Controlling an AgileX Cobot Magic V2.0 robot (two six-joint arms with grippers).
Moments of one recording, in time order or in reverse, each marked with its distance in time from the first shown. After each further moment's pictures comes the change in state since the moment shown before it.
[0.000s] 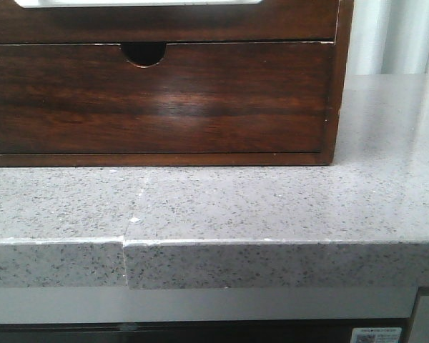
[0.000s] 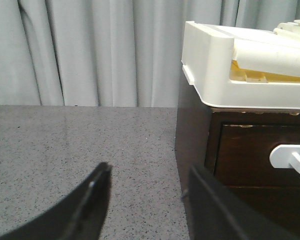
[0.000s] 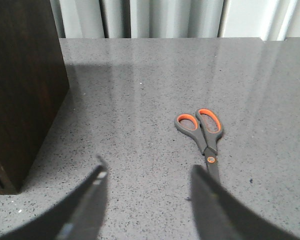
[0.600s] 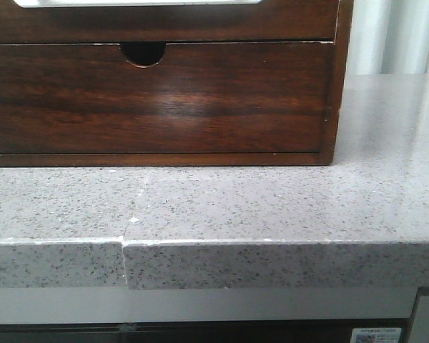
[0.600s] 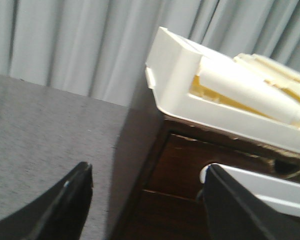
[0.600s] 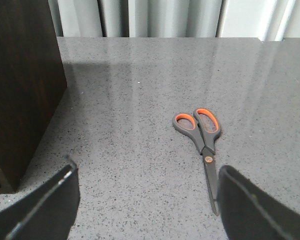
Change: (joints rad) left arm 0.000 0.001 0.012 -0.378 -0.003 0.000; right arm 0.000 0.000 0.000 -0.008 0.002 0.000
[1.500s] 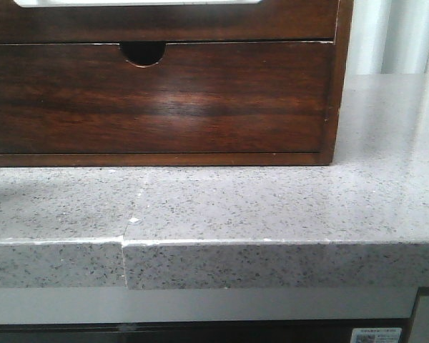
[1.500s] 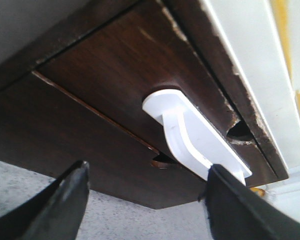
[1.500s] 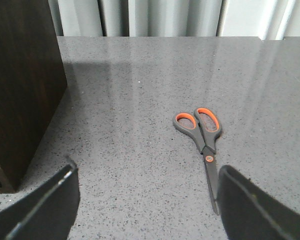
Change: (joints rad) left arm -0.094 0.554 0.045 -1.216 0.122 0.672; right arm 0.000 0.000 0.000 0.003 0.002 0.000
